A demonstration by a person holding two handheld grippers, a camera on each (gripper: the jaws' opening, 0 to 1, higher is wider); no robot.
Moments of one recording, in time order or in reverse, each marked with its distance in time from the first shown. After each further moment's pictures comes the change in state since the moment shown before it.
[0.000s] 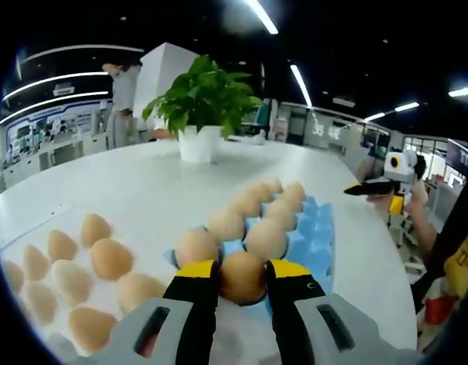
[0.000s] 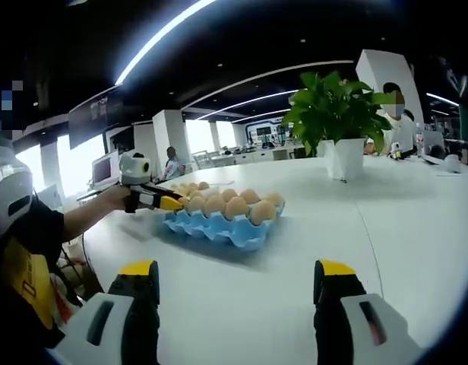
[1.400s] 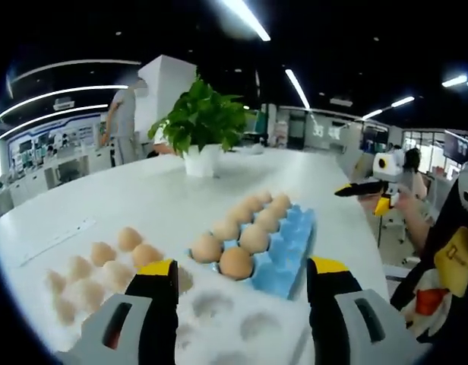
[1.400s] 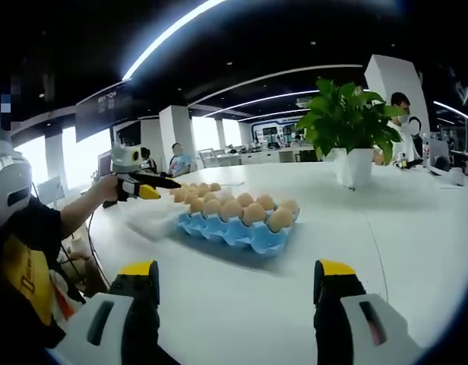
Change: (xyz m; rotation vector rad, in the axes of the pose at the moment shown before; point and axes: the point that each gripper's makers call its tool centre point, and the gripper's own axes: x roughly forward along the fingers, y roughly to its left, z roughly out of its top) left arm -0.075 -0.005 0.018 0.058 -0.047 0.040; right arm 0.000 0.028 0.011 -0.046 0.018 0.021
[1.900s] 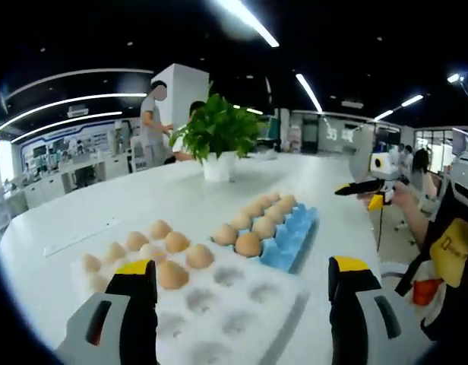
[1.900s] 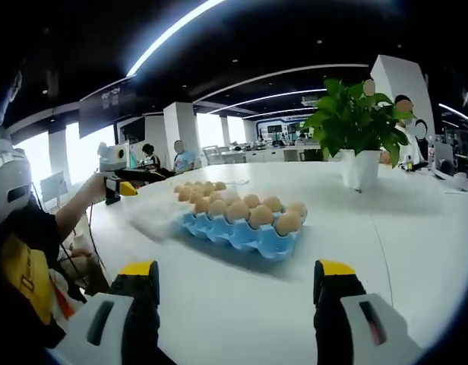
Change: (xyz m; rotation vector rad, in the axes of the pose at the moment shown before) left arm -0.062 0.002 -0.007 0.010 -0.044 0.084; right arm 0.009 0.007 0.004 -0.018 0.018 0.027
